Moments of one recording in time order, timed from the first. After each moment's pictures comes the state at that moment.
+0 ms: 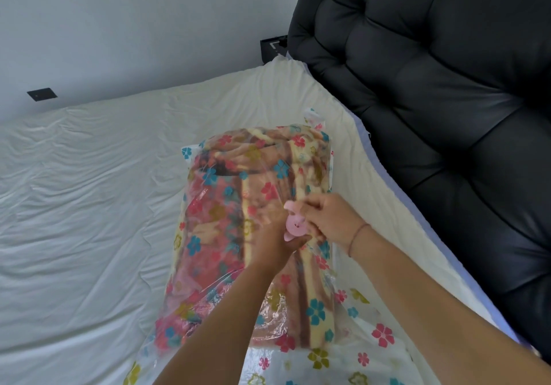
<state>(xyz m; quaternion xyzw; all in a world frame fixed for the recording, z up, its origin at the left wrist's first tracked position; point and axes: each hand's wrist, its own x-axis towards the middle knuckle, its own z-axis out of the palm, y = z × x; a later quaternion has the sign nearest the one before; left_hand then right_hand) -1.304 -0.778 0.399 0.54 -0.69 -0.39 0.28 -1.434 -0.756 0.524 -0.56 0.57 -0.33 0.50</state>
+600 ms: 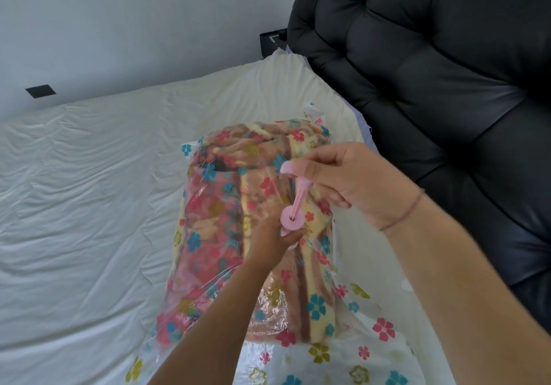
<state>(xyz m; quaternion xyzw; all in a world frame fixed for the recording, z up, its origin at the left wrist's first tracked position) -1.293 -0.784 0.388 0.55 -0.66 -0.42 0.29 -1.449 -0.771 0.564 -0.55 0.49 -0.40 0.55</state>
